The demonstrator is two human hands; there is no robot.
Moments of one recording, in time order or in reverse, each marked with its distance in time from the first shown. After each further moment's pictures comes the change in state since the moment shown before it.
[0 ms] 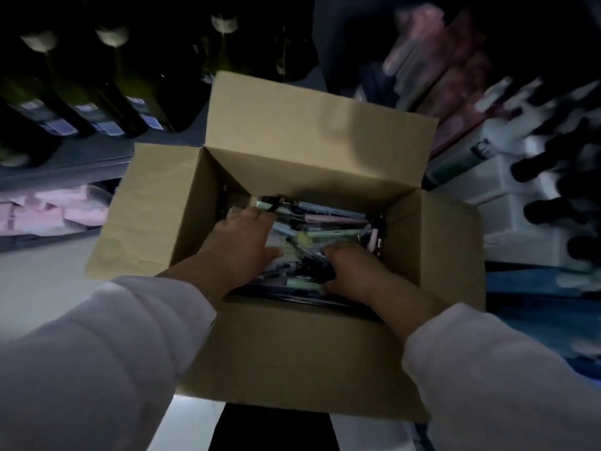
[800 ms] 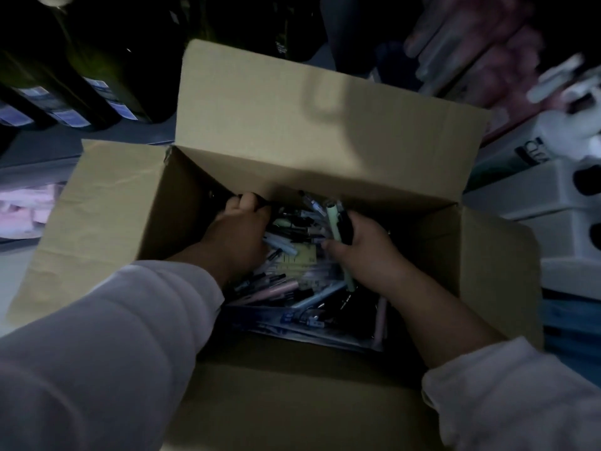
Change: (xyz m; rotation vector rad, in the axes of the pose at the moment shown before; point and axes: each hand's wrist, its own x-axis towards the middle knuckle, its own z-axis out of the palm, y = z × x) left_hand 0.090 -0.032 0.044 0.054 -0.036 -0.036; right_hand 0.052 0.019 -0.019 0.834 0.349 0.004
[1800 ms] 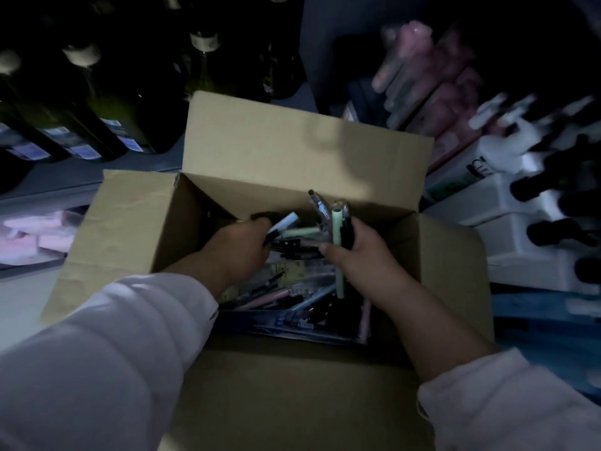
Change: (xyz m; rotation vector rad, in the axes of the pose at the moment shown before) left_hand -0.030 0.024 -0.038 -0.180 0.039 0.070; right_hand -0.046 -0.030 -0.019 0.281 0.092 -0.011
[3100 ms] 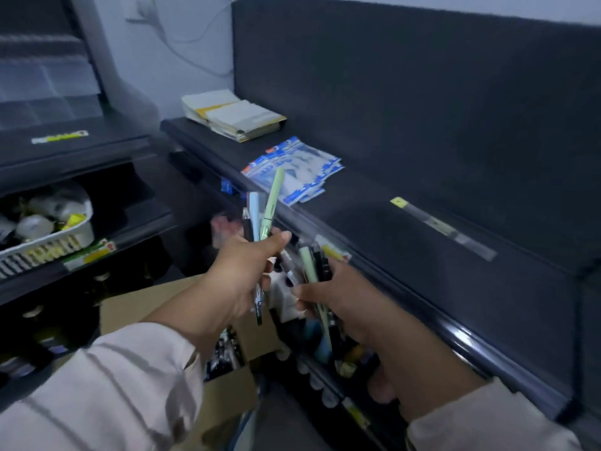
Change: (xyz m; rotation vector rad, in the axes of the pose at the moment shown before) left_hand -0.299 0.399 -0.187 -1.201 0.051 0.218; right_hand -0.423 -0.160 -0.190 0.467 0.333 -0.135
